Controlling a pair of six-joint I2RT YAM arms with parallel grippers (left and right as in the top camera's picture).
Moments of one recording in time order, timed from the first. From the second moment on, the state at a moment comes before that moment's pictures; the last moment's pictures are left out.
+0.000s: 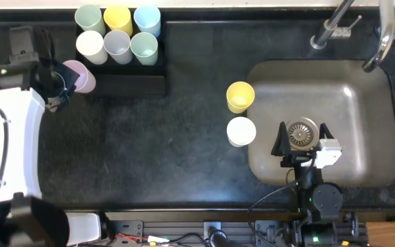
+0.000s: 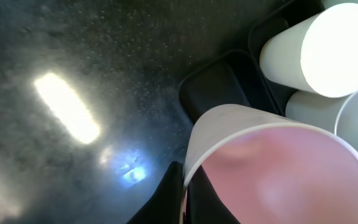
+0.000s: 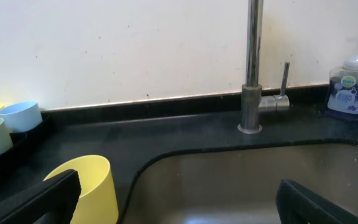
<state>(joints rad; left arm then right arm) 0.17 1.57 1.41 -1.02 -0.09 -0.86 0.05 0.01 0.02 -0.01 0.03 0.15</state>
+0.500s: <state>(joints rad) 0.17 1.82 1.62 -1.09 -0.06 -0.86 0.05 0.01 0.02 -0.01 0.03 0.15</state>
